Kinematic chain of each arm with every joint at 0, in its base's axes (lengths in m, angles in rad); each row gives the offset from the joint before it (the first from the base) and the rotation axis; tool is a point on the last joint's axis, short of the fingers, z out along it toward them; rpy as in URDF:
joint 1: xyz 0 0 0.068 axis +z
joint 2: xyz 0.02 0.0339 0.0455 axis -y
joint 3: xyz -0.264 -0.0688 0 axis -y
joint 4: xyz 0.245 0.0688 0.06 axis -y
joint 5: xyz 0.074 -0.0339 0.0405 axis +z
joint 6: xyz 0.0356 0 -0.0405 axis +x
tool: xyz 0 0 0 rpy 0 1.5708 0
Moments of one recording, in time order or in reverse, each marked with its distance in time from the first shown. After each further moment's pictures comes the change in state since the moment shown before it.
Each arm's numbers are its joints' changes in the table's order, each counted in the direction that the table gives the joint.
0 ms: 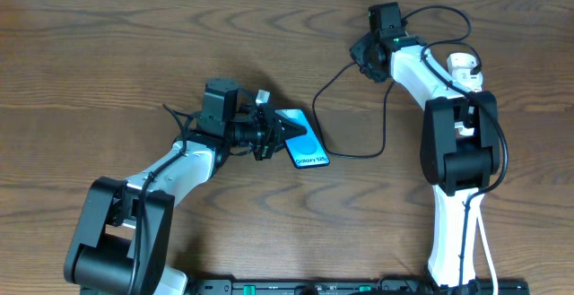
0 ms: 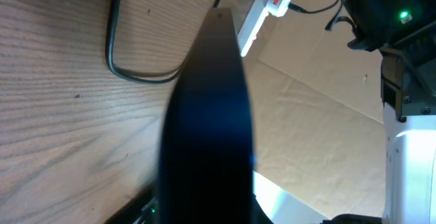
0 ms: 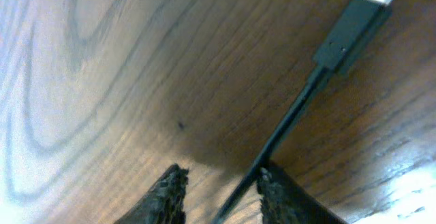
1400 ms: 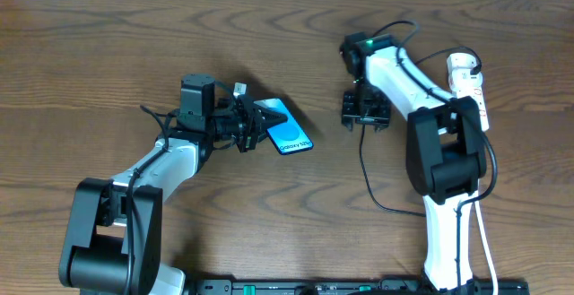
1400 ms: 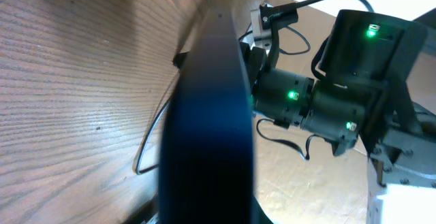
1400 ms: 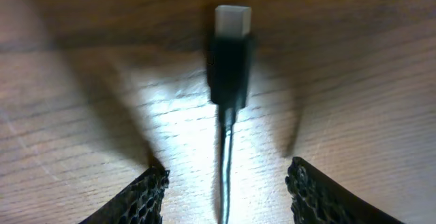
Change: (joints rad) left arm 0.119 0.000 0.000 0.000 0.005 0.000; right arm 0.140 0.029 0.024 -0.764 -0.085 -0.549
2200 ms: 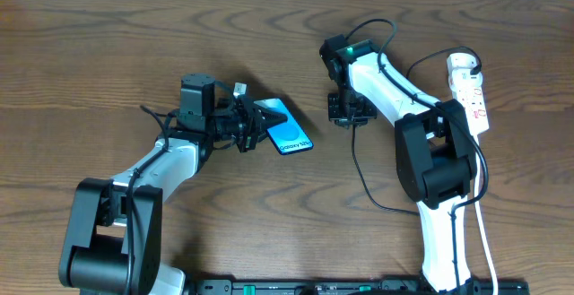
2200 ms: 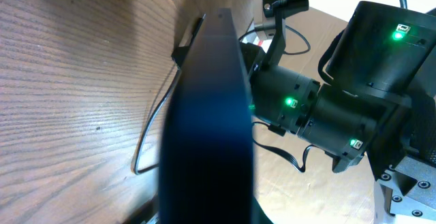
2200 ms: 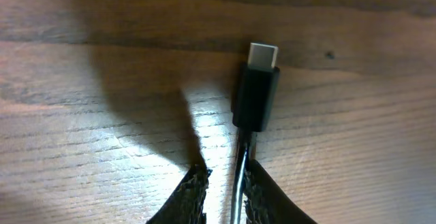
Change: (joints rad) left arm 0.000 0.000 0.000 0.000 0.000 0.000; right arm 0.065 0.006 -0.008 0.082 -0.038 -0.077
